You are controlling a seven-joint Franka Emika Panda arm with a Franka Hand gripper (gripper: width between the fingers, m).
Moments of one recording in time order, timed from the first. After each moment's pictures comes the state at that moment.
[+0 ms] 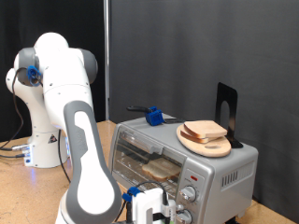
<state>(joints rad) -0.19 1.00 -0.06 -1.43 1.56 1.60 -0.30</state>
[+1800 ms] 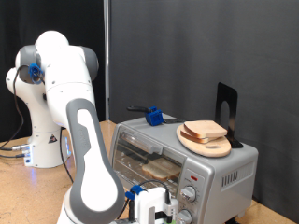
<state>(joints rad) -0.18 0.98 -0.05 -1.47 1.57 1.63 -0.29</state>
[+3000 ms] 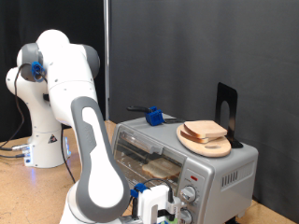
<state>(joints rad) -0.16 0.97 -0.06 -1.49 1.52 1.64 -0.23</state>
